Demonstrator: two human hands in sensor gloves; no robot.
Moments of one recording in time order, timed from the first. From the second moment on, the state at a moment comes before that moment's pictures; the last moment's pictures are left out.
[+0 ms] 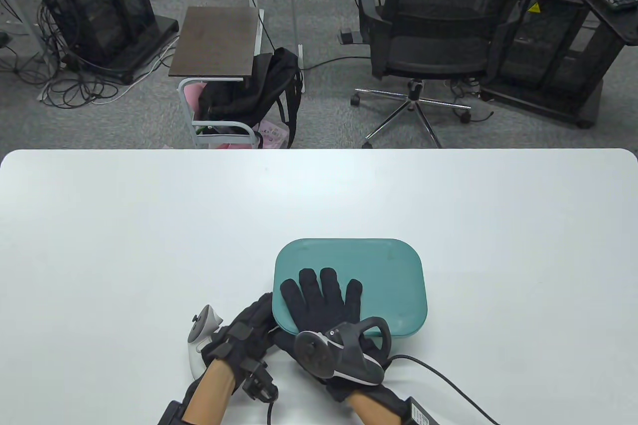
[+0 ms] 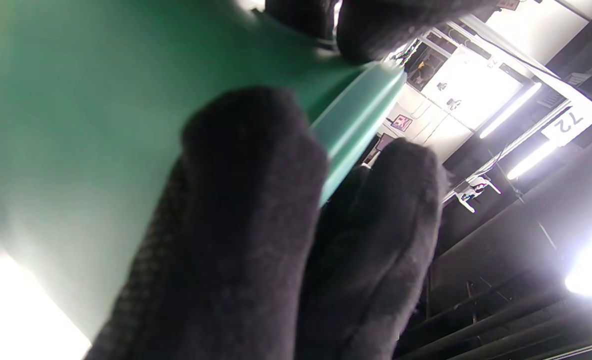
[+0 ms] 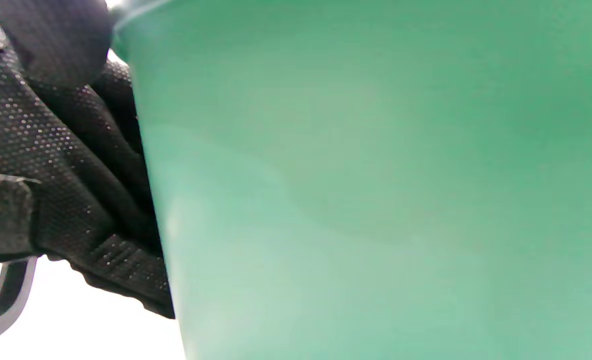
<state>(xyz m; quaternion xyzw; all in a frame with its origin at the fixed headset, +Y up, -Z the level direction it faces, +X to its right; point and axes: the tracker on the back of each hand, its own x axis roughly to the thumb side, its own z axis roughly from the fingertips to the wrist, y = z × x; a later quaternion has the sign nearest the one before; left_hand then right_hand) -0.174 -0.801 -0.261 -0.23 0.02 0.85 0.47 0.007 -0.678 -0.228 0.25 -0.07 0.97 0.06</state>
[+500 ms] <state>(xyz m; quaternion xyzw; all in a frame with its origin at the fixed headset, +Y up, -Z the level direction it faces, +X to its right) -0.173 -0.801 -0.262 -0.23 0.02 0.85 0.47 0.004 -0.685 -0.227 0.26 -0.08 0.96 0.04</state>
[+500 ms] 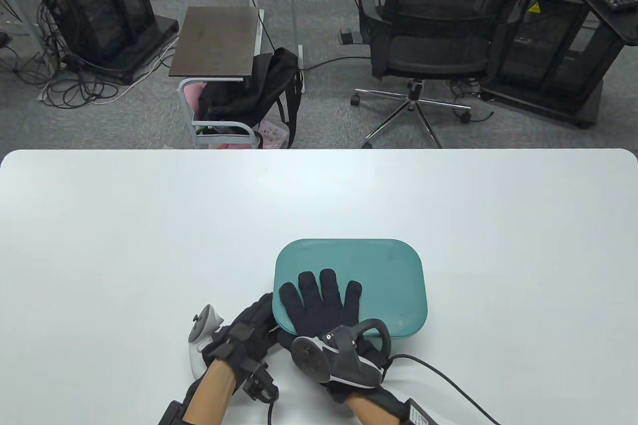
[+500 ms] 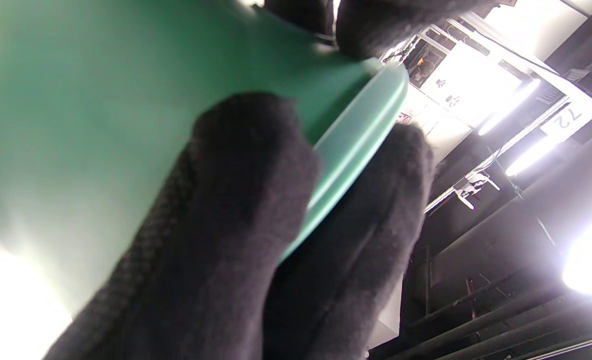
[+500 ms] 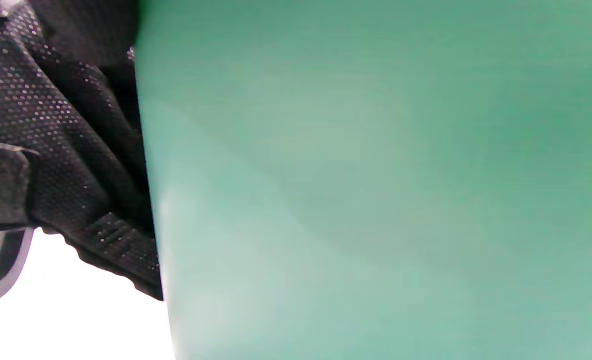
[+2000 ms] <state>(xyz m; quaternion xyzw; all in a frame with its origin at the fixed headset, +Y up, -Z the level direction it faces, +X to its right) -0.171 -0.803 -0.260 -0.22 0.03 0.85 0.49 0.119 -0.556 -0.205 0.19 -0.32 0.91 0.20</state>
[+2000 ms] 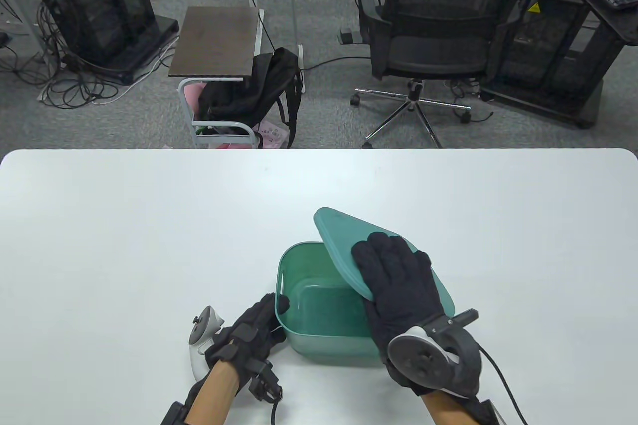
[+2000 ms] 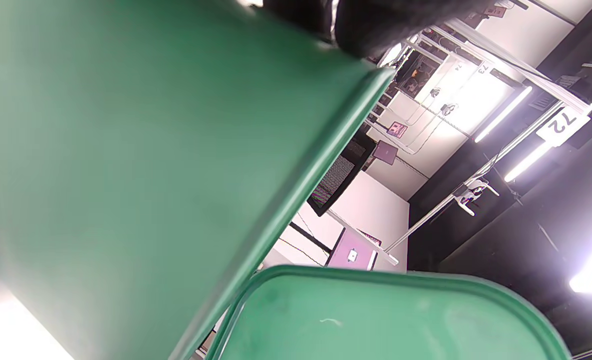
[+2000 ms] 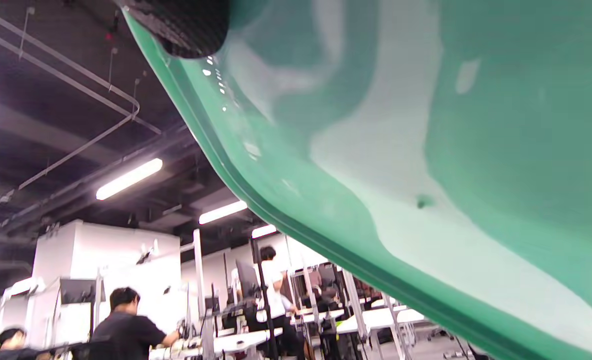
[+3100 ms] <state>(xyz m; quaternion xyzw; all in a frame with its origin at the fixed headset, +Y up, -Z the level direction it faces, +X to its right) -0.171 -0.802 -0.259 -0.21 0.03 0.85 0.48 0.281 -0.734 -0.248 0.05 -0.05 1.00 0.02</state>
